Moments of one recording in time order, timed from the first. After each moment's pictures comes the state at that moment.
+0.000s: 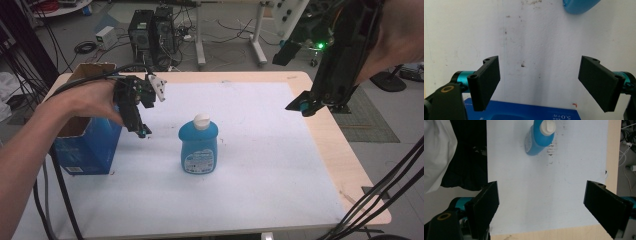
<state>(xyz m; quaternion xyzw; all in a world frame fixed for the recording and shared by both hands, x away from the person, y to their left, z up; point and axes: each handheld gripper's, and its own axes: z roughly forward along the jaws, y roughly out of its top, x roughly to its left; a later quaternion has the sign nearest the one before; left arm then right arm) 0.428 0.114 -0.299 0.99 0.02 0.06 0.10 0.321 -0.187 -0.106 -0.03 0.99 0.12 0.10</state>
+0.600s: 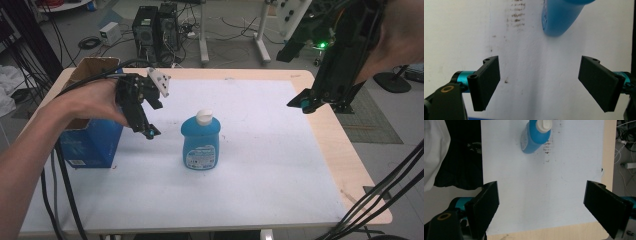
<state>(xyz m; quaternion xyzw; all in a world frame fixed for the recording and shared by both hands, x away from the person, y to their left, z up) 0.406 0.110 -0.294 0.98 0.03 0.03 0.19 0.322 -0.186 -0.113 -0.03 0.99 0.12 0.11</state>
